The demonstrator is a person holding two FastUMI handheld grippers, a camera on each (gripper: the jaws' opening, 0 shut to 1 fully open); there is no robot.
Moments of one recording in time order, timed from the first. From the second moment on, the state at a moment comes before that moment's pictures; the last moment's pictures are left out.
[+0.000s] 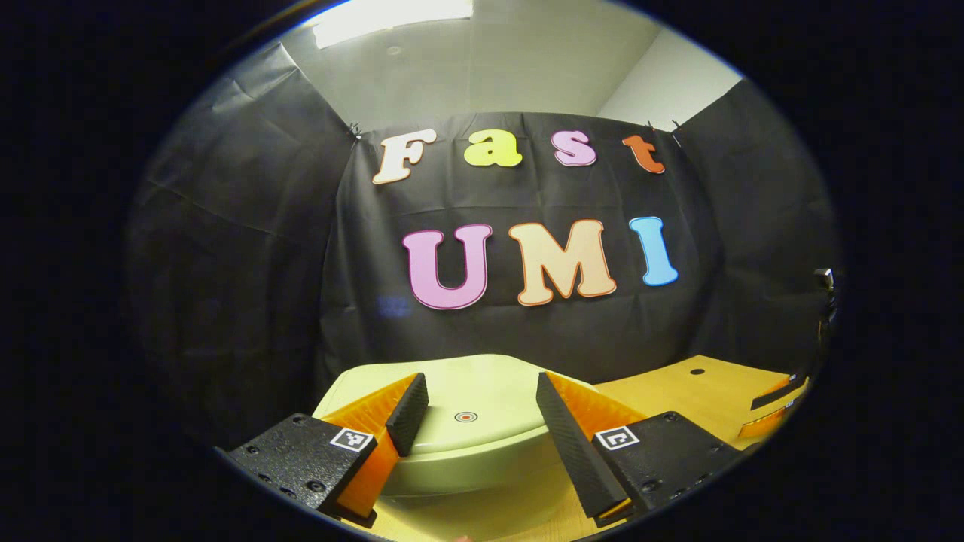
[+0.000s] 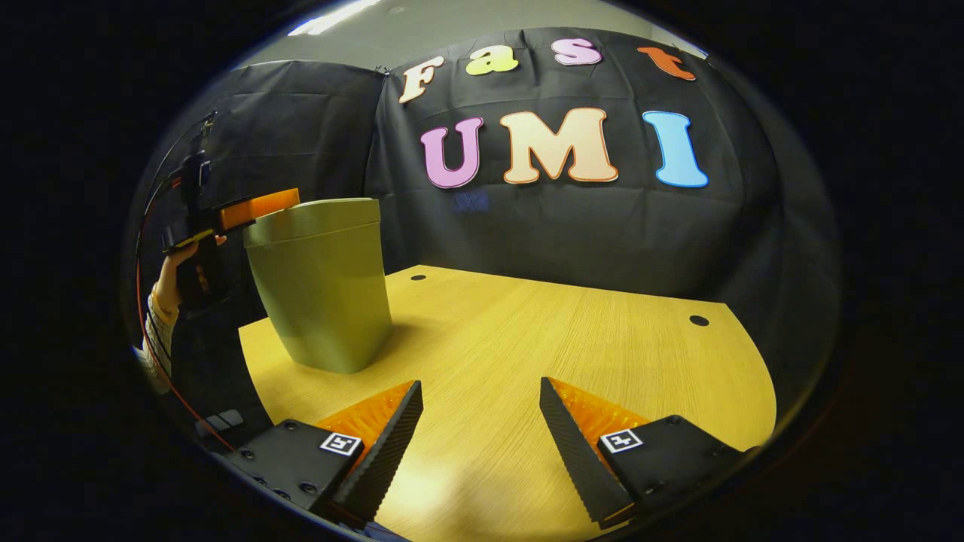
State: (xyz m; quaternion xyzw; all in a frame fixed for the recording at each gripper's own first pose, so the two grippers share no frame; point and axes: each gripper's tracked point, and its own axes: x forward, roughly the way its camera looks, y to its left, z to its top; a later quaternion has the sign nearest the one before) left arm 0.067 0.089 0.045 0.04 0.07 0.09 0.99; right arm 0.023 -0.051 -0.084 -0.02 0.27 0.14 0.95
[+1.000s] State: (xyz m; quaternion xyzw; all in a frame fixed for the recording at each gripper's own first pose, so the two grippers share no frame) left arm 0.086 -0.048 0.086 -0.02 0.03 -0.08 1.00; right arm 0.022 -0.047 -0.086 -0.02 0.27 0.14 0.95
